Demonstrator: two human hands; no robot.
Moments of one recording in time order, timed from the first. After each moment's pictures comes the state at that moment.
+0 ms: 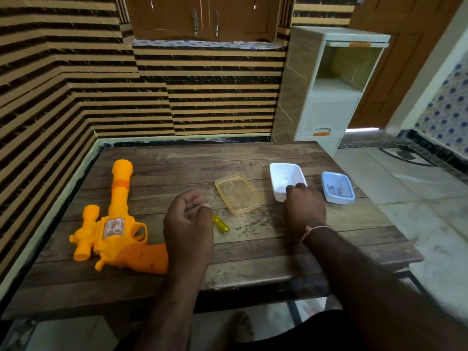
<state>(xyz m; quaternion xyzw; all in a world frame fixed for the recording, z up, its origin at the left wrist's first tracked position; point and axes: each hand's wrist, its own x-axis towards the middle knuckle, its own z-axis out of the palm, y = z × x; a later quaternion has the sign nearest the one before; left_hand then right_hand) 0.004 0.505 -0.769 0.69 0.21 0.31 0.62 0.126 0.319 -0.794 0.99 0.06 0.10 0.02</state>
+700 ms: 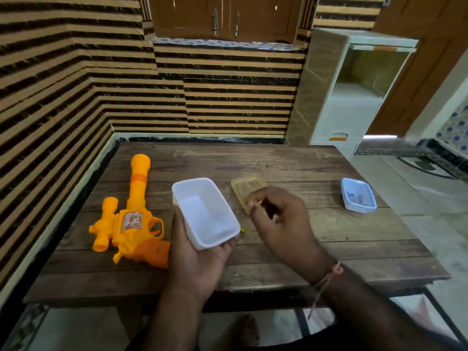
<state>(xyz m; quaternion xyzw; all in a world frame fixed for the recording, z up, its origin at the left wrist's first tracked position) -0.013 0.522 -0.786 0.20 0.14 0.08 0.97 0.042 0.386 -0.753 0.79 0.29 0.13 -0.53</state>
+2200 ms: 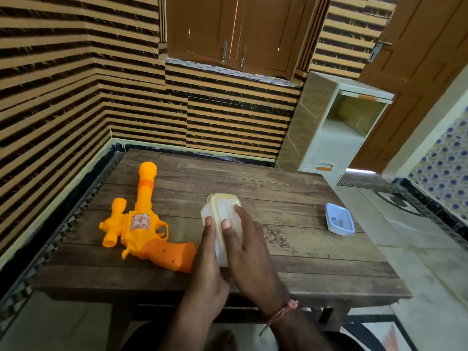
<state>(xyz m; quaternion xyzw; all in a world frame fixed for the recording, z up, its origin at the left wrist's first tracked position) -0.038 0.499 -0.780 0.33 0.14 0.05 0.93 -0.019 0.425 -0.752 0.88 0.17 -0.01 -0.45</state>
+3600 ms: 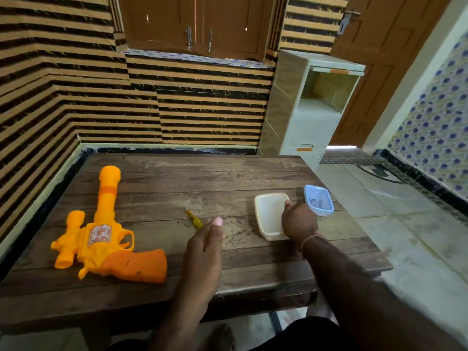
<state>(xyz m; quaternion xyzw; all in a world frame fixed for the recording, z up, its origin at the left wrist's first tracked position) -0.019 0.470 -0.774 0.69 0.16 0.13 0.70 0.131 0.303 -0.795 0.94 -0.18 0.02 -0.29</state>
